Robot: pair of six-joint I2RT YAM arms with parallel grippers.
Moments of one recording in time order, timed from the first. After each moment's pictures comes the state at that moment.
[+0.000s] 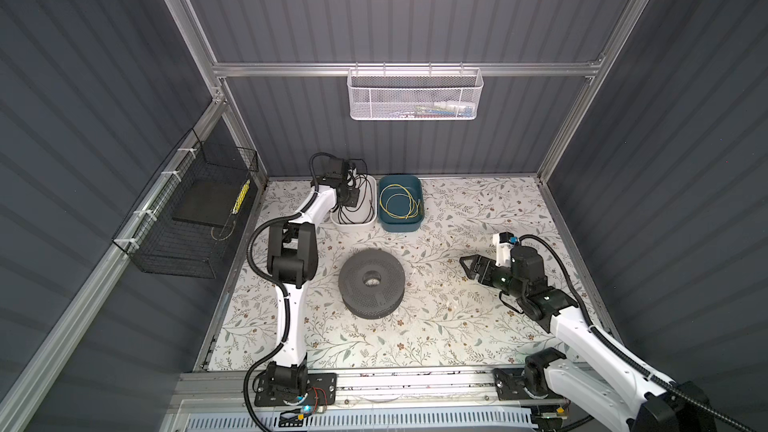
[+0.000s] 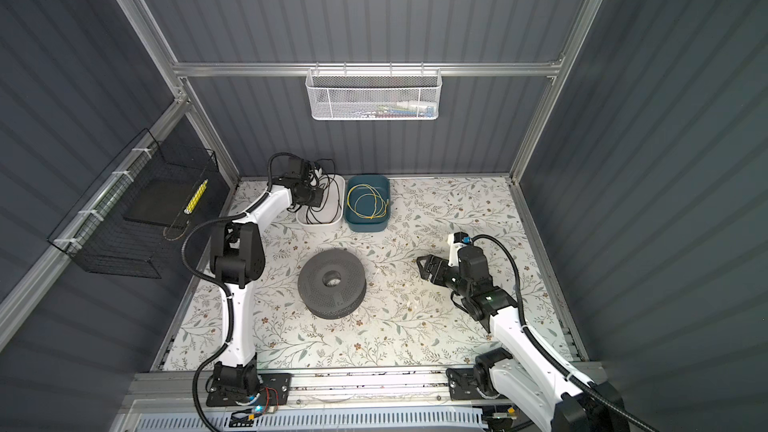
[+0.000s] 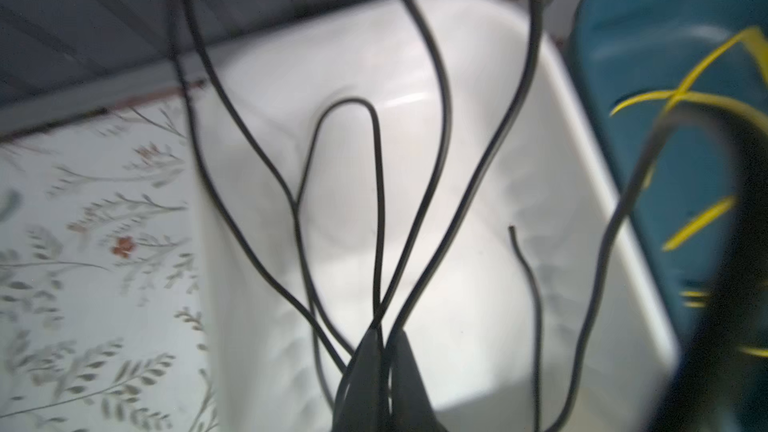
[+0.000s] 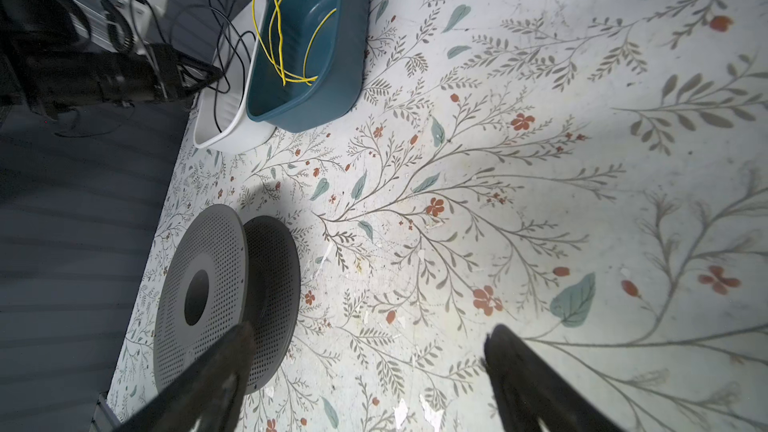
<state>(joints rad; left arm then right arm) -0.21 2.23 1.97 -0.58 0.01 0.10 0.31 0.90 0.46 -0.12 -0.24 0.61</state>
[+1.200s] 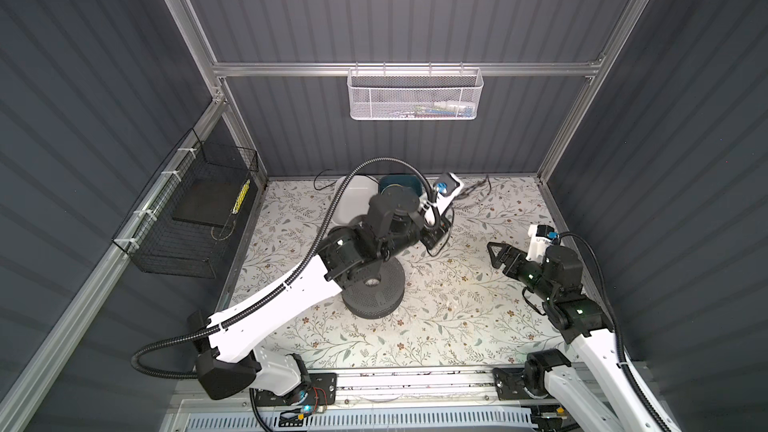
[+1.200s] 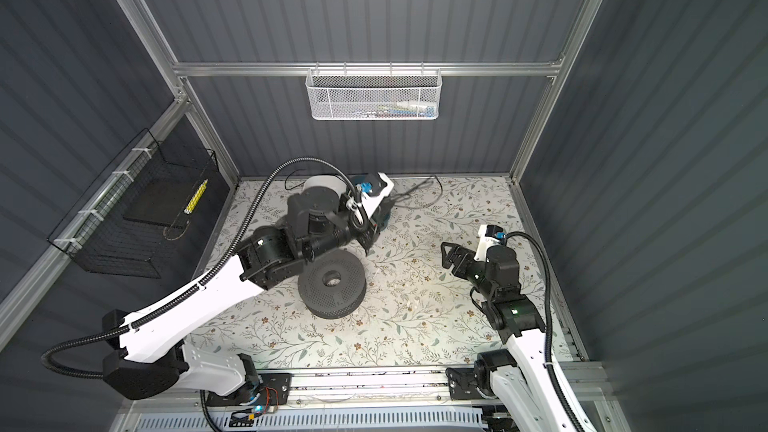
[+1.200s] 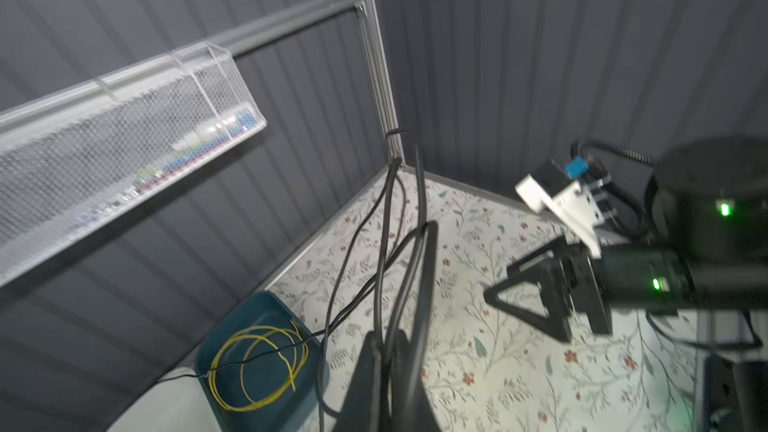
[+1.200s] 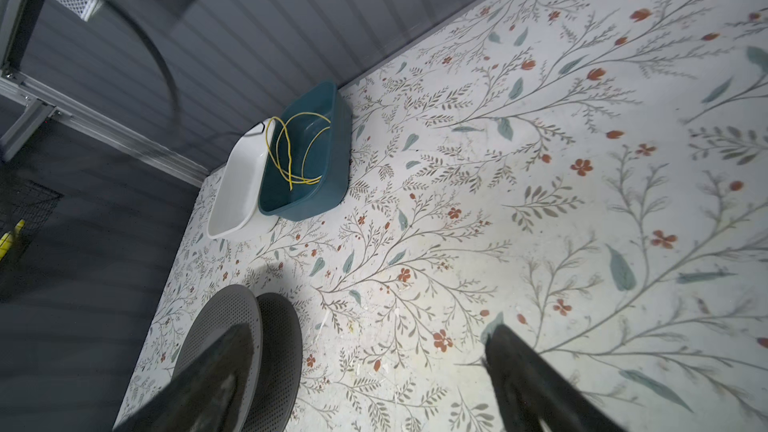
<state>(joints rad) -1.09 1.39 1.54 -0.42 -0.21 0.16 0.13 0.66 0.58 -0.34 -0.18 0.57</state>
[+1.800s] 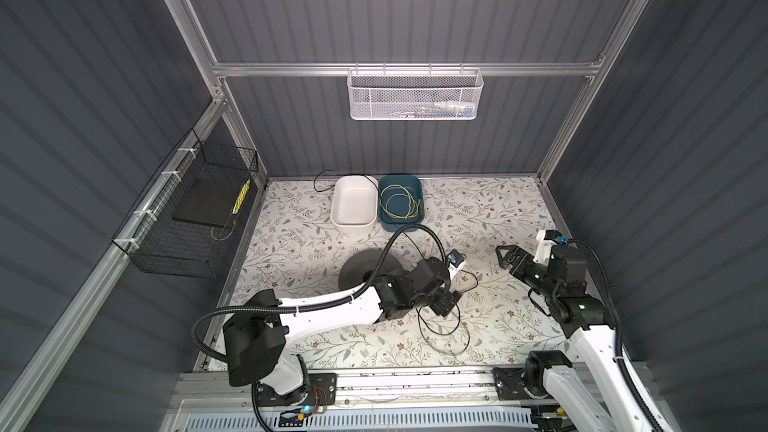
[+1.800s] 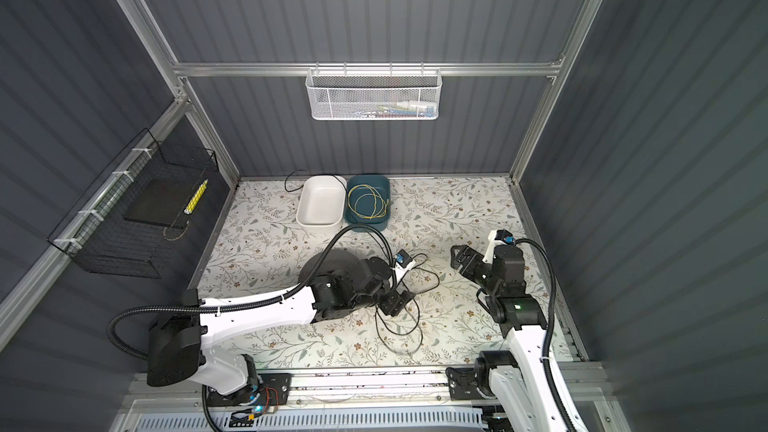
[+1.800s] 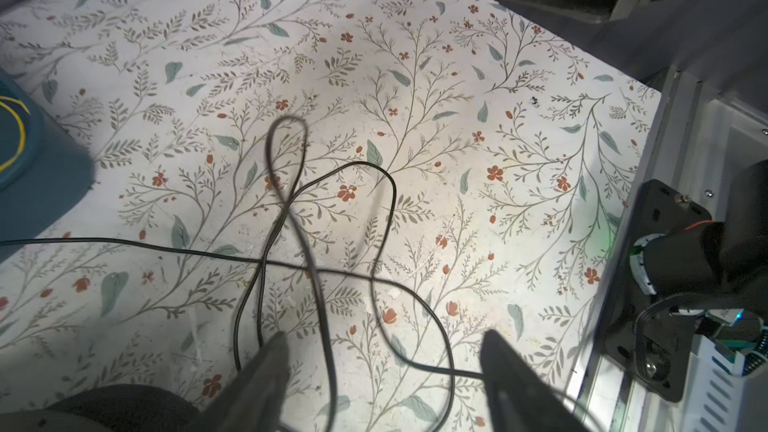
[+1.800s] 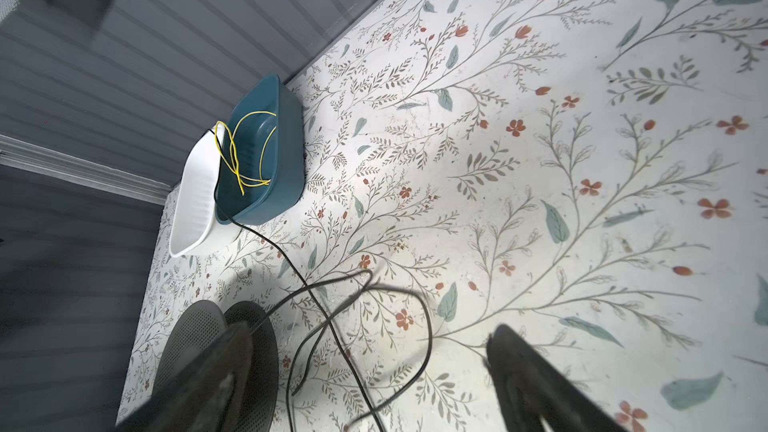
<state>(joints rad) -1.18 1.51 1.08 -0.22 -0.11 -0.18 0.01 0.71 0.58 -0.42 -0.24 0.60</state>
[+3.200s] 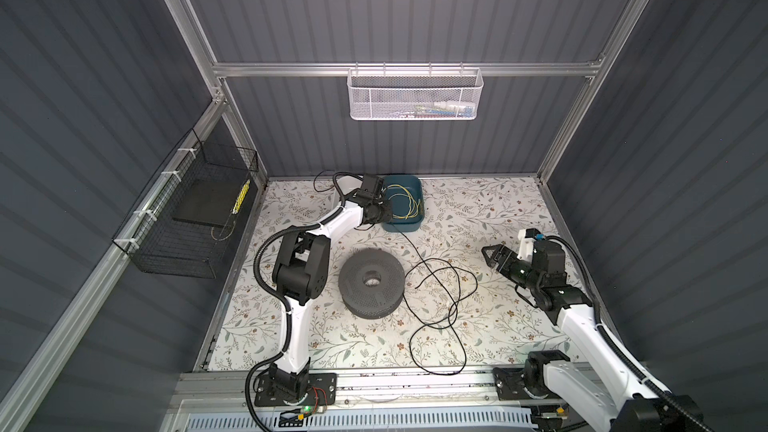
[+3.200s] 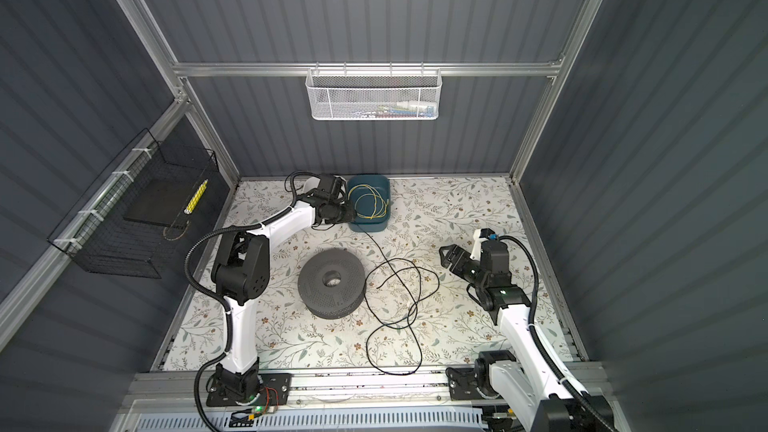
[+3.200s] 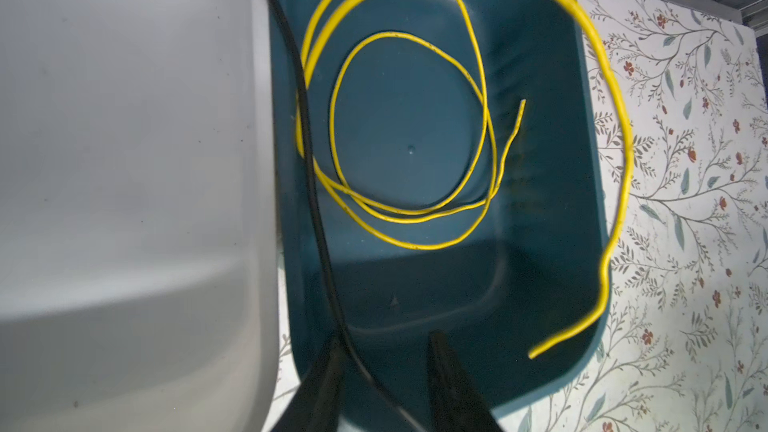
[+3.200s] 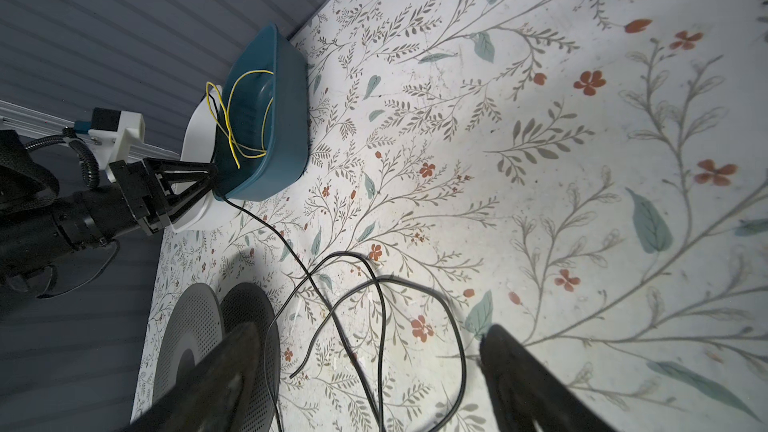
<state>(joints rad) -0.44 2.13 1.69 -0.46 0.12 -0.43 0.06 0.91 0.49 -0.18 -0.31 0.63</state>
